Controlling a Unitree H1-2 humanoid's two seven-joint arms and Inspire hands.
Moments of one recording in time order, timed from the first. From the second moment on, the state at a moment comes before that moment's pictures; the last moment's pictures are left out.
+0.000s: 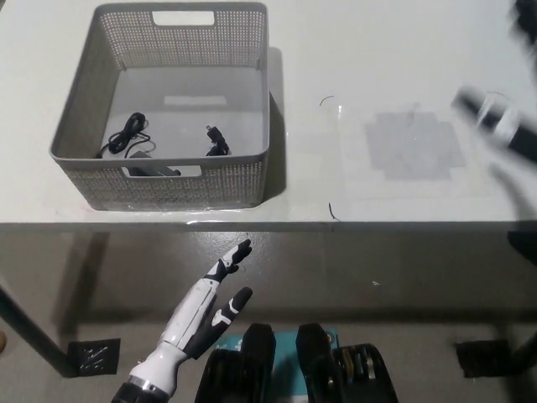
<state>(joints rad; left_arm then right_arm) -0.10 0.12 -0.18 0.06 0.31 -0.27 -0.08 -0.43 -0.24 -0.07 -0.29 -0.02 0.09 0.15</state>
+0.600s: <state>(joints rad) -0.14 0.11 -0.16 0.10 0.31 -0.30 -0.06 -0.13 -0.08 0.18 0.12 0.01 -0.12 0.22</state>
